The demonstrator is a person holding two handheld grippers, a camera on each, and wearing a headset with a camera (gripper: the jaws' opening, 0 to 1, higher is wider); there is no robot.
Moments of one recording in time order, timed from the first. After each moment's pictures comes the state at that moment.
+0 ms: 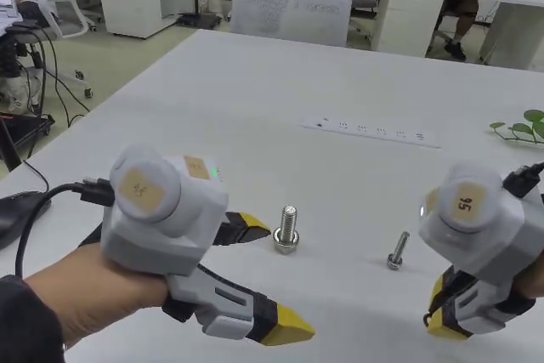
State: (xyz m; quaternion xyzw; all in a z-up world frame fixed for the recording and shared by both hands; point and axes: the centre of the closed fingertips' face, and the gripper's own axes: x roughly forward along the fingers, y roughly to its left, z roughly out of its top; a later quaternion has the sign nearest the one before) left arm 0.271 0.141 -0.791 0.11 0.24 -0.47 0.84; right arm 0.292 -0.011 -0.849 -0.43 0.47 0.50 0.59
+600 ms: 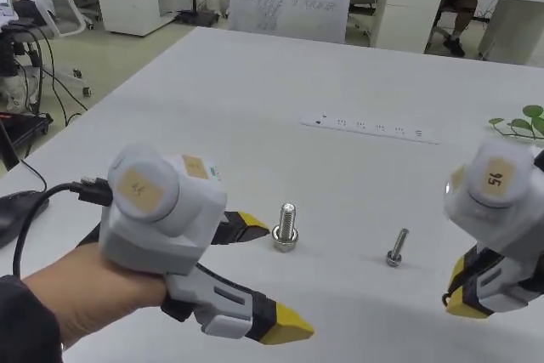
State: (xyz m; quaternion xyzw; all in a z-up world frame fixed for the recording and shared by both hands) left arm 0.272 0.140 -0.792 0.11 0.24 -0.47 0.84; right arm 0.311 -0.025 -0.832 -0.43 0.47 0.48 0.61
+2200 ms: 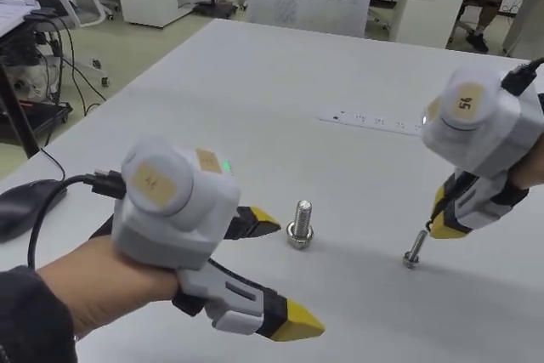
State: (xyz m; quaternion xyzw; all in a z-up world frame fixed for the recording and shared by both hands) left arm 0.276 0.143 -0.793 0.11 0.25 -0.47 0.84; right arm 0.377 0.016 -0.804 -0.49 0.42 0.49 0.58
